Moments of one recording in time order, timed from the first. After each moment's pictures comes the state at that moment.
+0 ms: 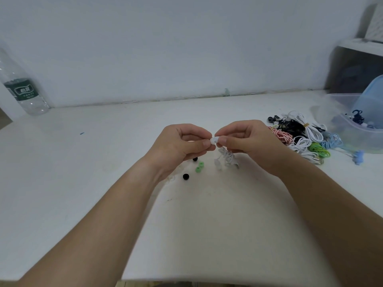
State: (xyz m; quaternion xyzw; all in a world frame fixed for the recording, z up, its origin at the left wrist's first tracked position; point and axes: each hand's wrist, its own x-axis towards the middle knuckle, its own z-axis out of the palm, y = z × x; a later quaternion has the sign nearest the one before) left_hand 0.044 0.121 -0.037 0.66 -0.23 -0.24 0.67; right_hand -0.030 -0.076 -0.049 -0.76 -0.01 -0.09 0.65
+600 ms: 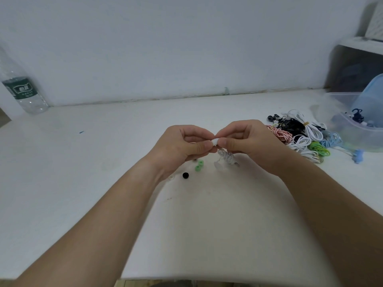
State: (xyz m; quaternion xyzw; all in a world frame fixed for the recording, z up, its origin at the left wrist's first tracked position) left_hand 0.041 0.118 -0.038 0.66 -0.25 -0.26 0.66; right_hand -0.032 -0.074 -0.049 -0.76 -0.03 -0.08 0.65
